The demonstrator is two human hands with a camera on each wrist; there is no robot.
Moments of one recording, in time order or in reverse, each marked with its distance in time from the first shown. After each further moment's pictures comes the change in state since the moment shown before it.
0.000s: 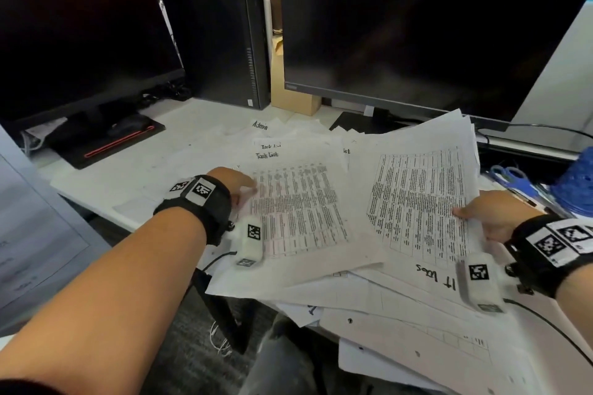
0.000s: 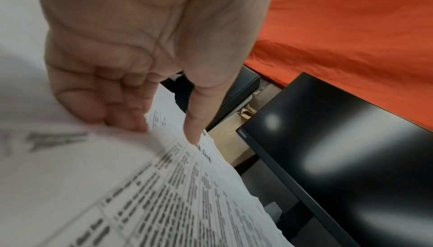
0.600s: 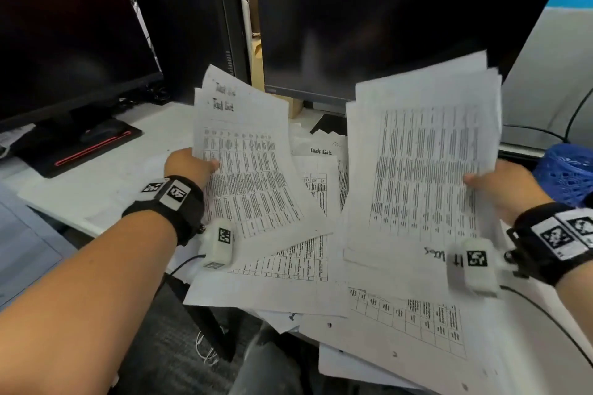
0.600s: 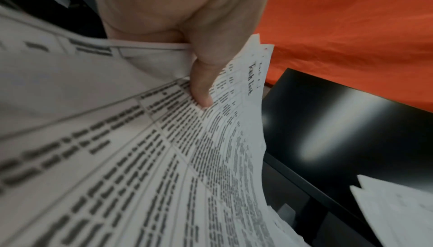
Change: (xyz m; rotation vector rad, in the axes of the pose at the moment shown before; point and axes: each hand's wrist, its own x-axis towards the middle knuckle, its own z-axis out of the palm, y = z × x) left_hand 0.018 0.006 -0.017 -0.188 0.348 0.234; right_hand -0.064 -0.034 -0.038 0.309 0.331 -0.161
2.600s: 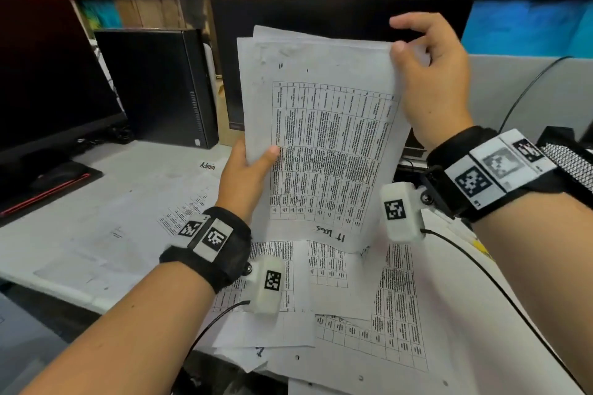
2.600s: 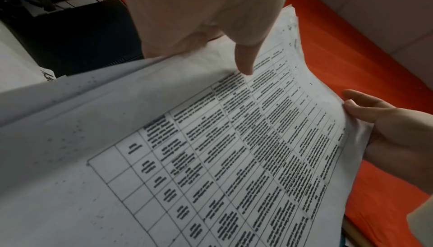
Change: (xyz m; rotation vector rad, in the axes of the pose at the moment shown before) left_hand -0.111 0.091 0.058 -0.549 -0.362 0.459; right_hand -0.046 -0.168 0.000 0.220 0.313 -0.911
